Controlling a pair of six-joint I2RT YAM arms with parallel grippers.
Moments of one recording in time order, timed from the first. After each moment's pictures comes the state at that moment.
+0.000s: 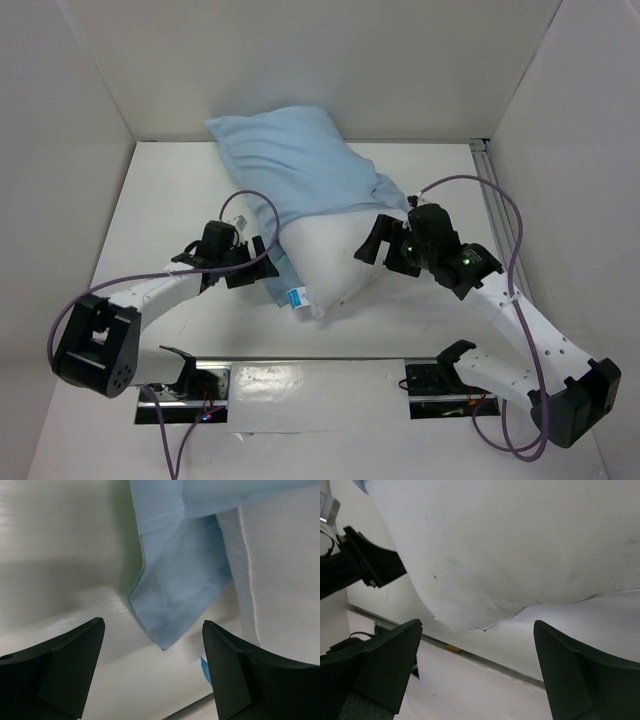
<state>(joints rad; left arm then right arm) -0.32 1.28 0.63 -0.22 0.26 -0.62 0.52 0.97 0.96 -0.68 -0.06 0.74</state>
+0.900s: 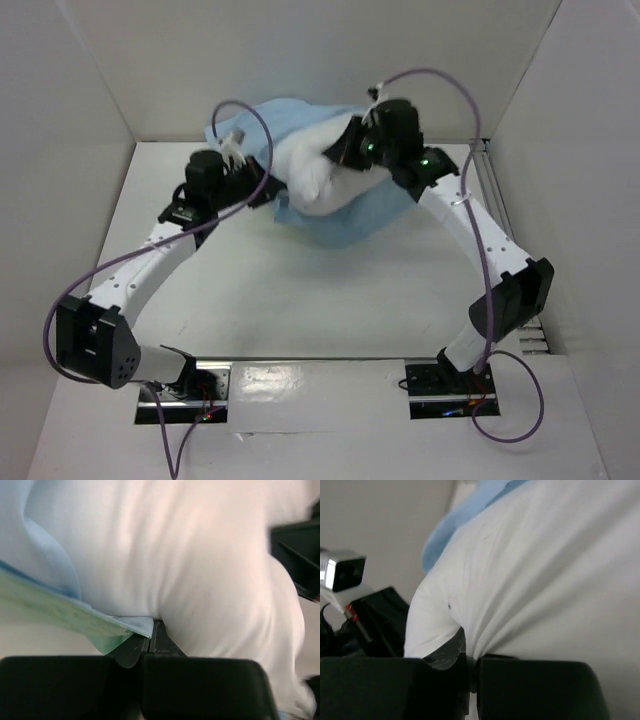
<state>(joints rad) -0.32 1.35 1.06 -0.05 0.47 -0.82 0.49 1.60 1.64 -0.47 -0.24 0.67</state>
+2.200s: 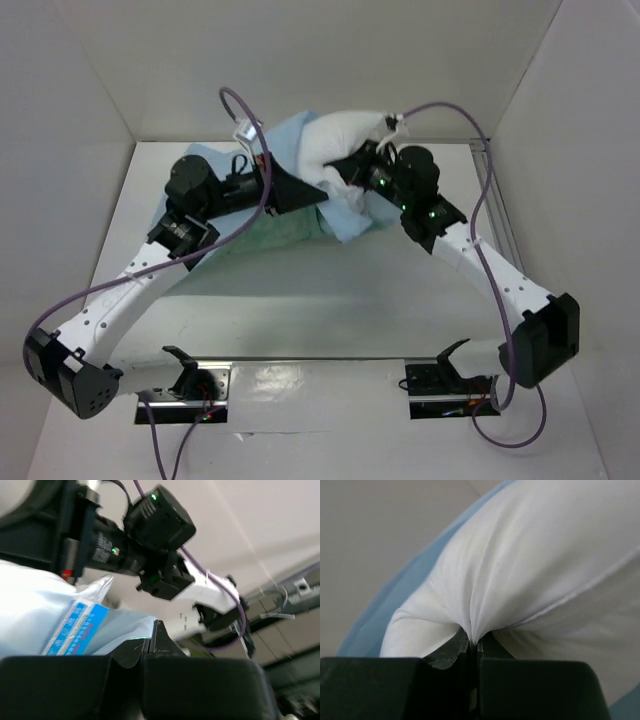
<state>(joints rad) -0.51 1.21 1.26 0.21 0.73 -0.98 0.51 1.39 1.25 0.10 -0.23 0.68</state>
